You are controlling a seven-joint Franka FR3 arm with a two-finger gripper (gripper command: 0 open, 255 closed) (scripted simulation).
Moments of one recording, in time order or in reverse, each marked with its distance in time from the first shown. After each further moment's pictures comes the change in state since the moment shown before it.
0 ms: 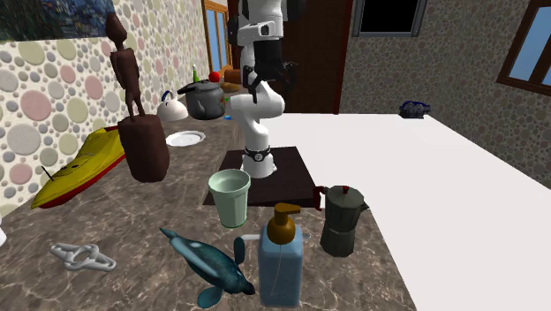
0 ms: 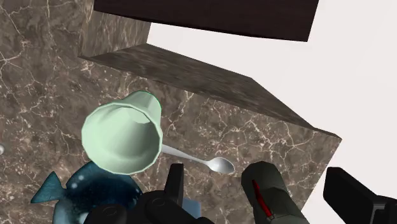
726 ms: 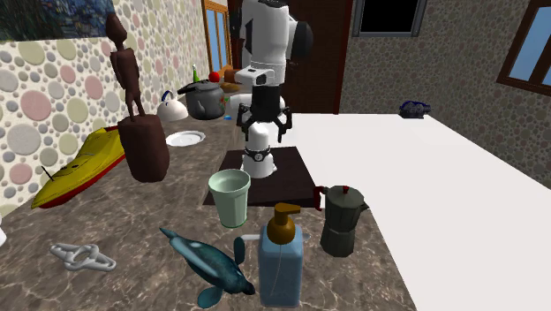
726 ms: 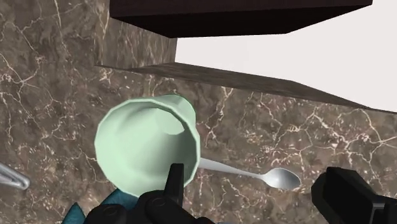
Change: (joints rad) arm -0.085 0.263 0.070 -0.038 -0.102 0.206 0.161
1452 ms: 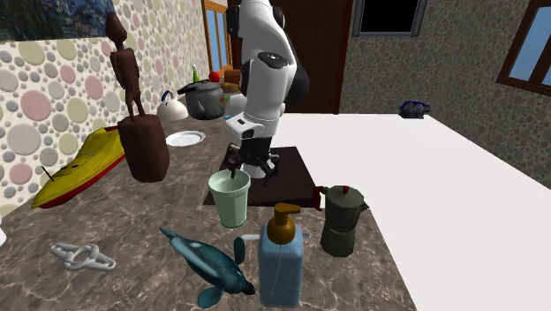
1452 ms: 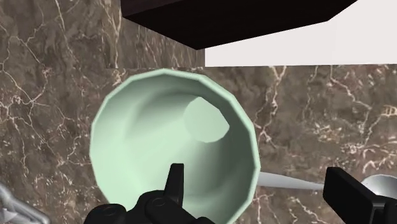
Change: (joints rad) arm -0.085 0.307 0.038 0.035 -0.155 0.157 0.212
